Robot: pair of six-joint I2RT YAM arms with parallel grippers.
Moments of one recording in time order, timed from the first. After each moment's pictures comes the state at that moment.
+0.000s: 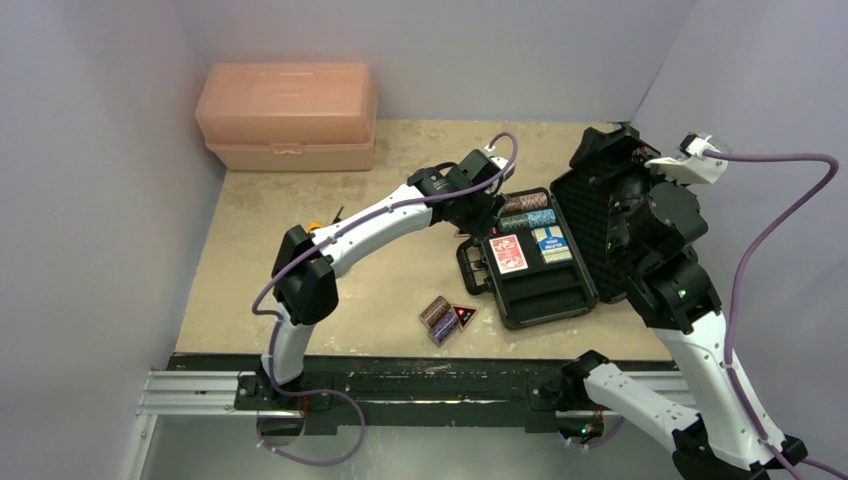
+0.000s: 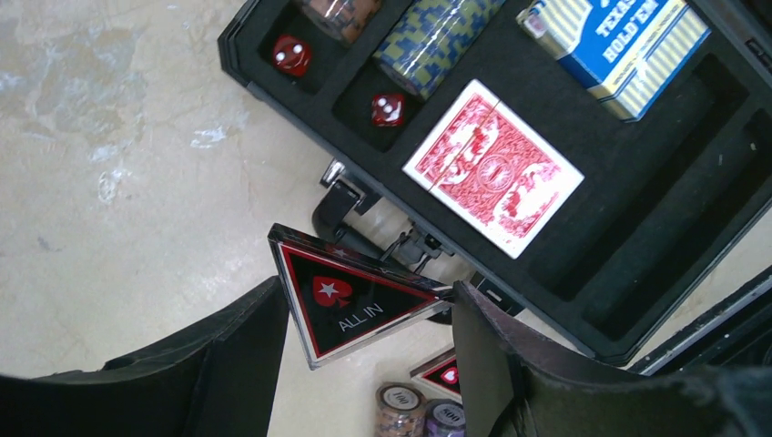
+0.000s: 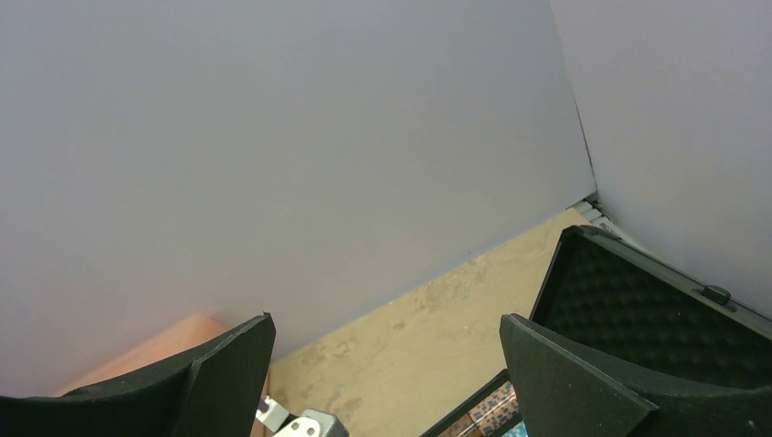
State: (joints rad) left arm -0.90 2.03 1.93 -0.80 -0.09 -0.25; right arm 0.50 0.85 1.31 -0.33 0.77 0.40
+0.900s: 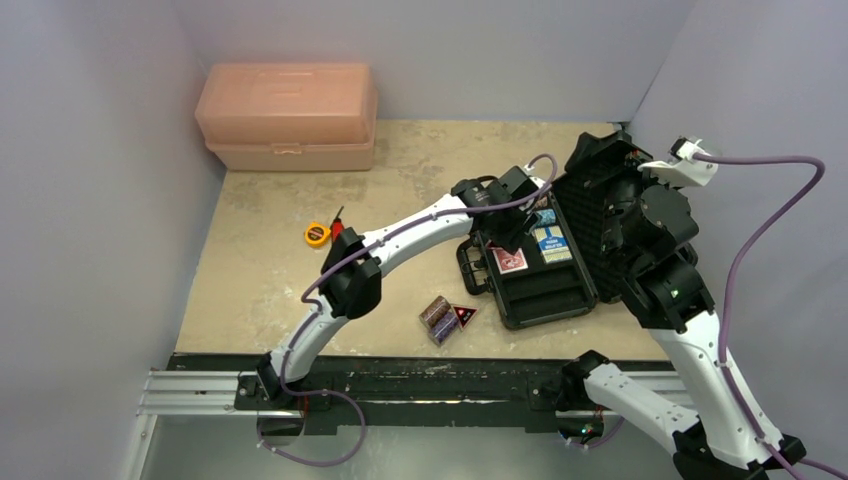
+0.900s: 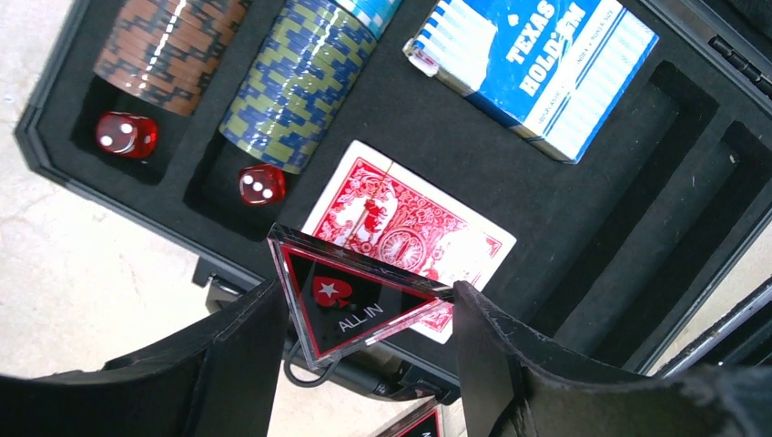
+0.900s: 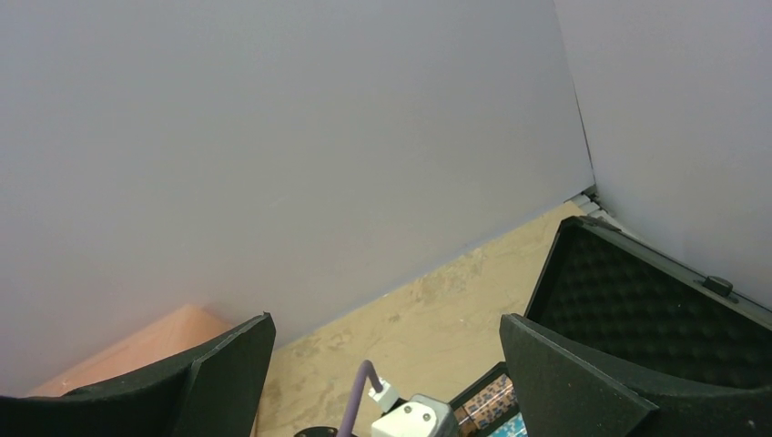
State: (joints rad) left arm -0.98 2.34 2.27 -0.86 -0.04 -0.22; right arm 0.50 0.83 1.25 -0.30 0.76 0.40
